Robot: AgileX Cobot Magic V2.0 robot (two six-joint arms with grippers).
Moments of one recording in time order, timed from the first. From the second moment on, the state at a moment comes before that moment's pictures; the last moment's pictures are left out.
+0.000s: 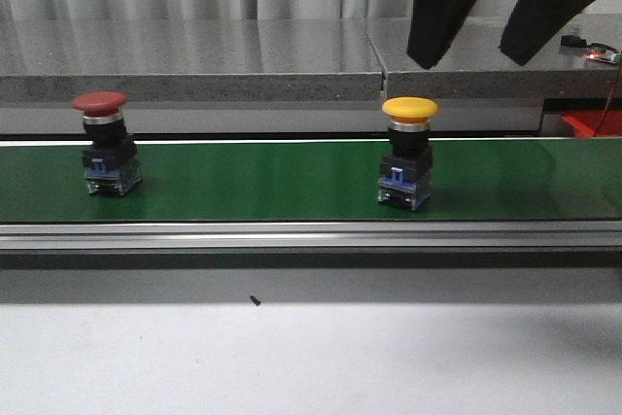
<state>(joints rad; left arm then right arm) -0.15 0.46 -0.50 -0.06 0.55 0.01 0.40 1.54 -1.36 0.10 1.02 -0.04</state>
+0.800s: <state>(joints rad) -0.15 0.46 -0.50 -0.06 0.55 0.01 0.39 1.72 -1.39 0.06 0.99 -0.03</state>
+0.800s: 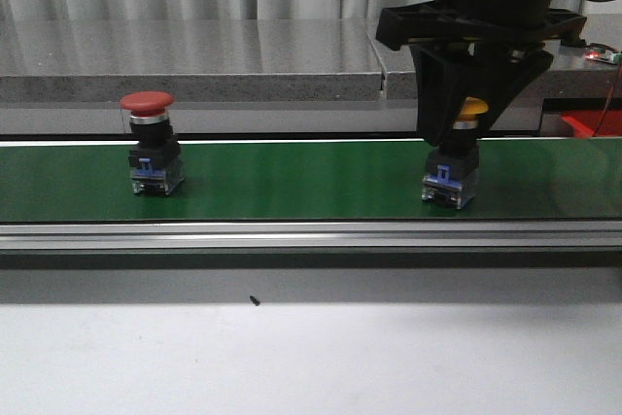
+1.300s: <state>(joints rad) -0.15 0.46 -0.50 -0.06 0.55 0.01 0.21 1.47 -1.22 0.01 0.99 0.01</state>
